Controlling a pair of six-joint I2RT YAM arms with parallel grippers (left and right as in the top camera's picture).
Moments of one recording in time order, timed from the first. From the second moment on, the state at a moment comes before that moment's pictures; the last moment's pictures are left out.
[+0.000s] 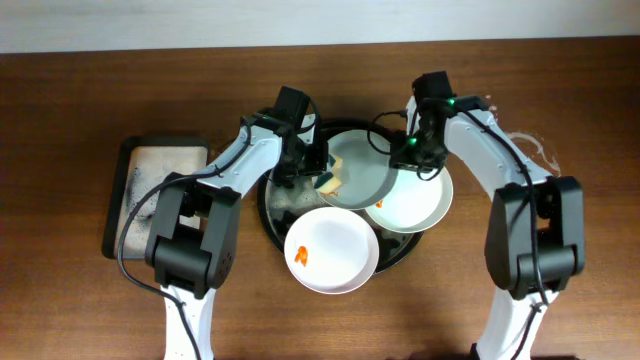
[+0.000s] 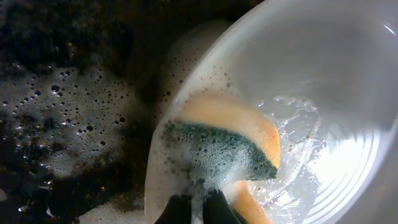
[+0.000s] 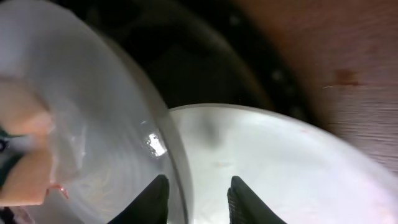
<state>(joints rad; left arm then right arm) -0.37 2.20 1.60 -0.65 0.38 -0.36 0.16 2.06 1.54 -0.86 -0.25 0.25</state>
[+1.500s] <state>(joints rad) -0.32 2.22 1.75 -0.90 0.22 -0.31 0.39 2.00 1.69 -1.02 0.31 0.52</state>
